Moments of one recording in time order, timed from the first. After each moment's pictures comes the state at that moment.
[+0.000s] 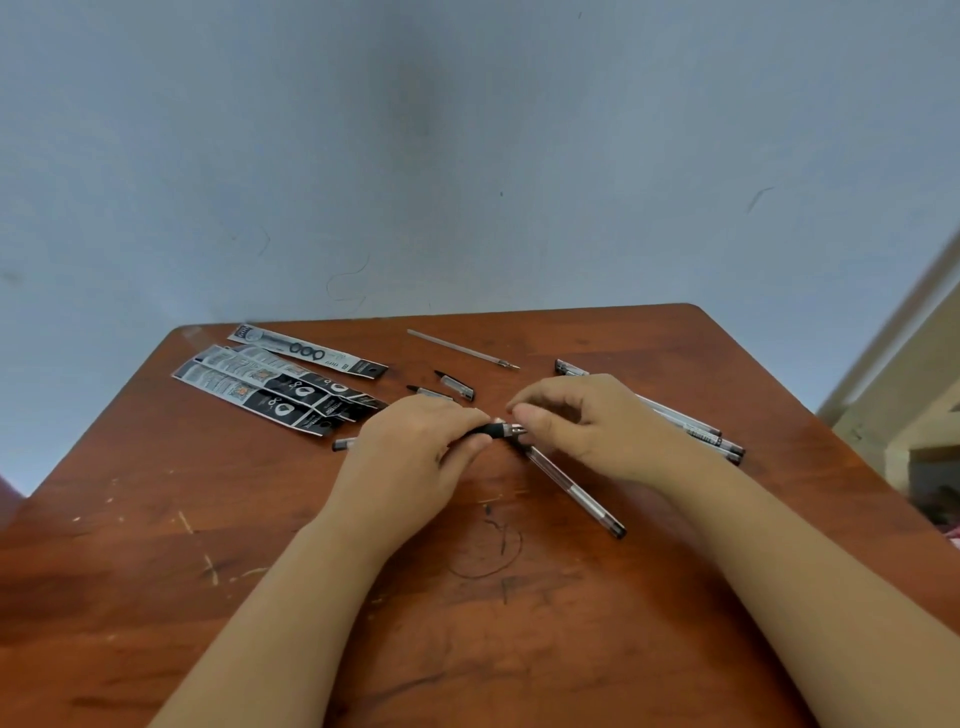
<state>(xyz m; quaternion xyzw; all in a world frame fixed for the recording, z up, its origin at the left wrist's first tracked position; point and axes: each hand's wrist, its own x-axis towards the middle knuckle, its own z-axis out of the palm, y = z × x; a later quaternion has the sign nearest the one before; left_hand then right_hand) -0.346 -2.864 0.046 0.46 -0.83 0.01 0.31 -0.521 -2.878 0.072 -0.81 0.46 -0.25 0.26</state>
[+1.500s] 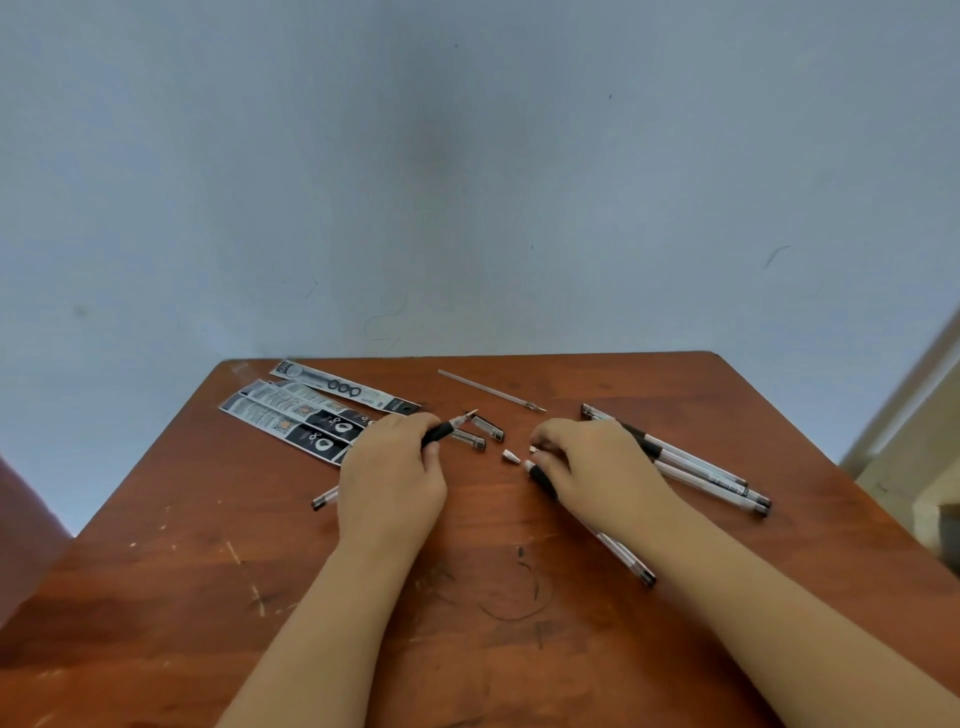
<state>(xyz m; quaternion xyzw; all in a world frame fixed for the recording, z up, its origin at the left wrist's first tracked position) -0.332 -2.873 0.048 0.64 -0.66 -0.02 0.38 -0.493 -2.880 0.069 -0.79 0.57 -0.19 0.07</state>
